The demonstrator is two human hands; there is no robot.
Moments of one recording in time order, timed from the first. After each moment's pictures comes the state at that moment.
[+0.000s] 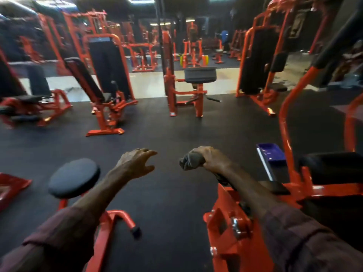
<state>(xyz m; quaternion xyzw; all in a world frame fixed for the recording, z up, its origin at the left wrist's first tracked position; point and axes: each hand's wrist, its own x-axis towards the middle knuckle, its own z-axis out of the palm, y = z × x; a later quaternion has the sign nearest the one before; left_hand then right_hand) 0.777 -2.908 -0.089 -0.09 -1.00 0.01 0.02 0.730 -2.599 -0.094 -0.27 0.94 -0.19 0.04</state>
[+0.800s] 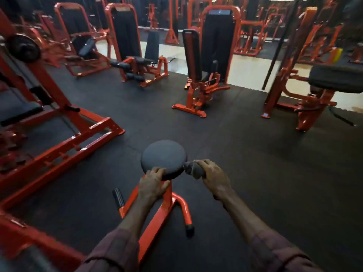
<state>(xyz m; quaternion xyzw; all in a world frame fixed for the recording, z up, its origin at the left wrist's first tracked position) 0.798 -3.274 -0.256 0.30 -0.94 -0.14 0.07 0.623 -3.083 -0.233 -0.43 0.86 -0.27 0.04</state>
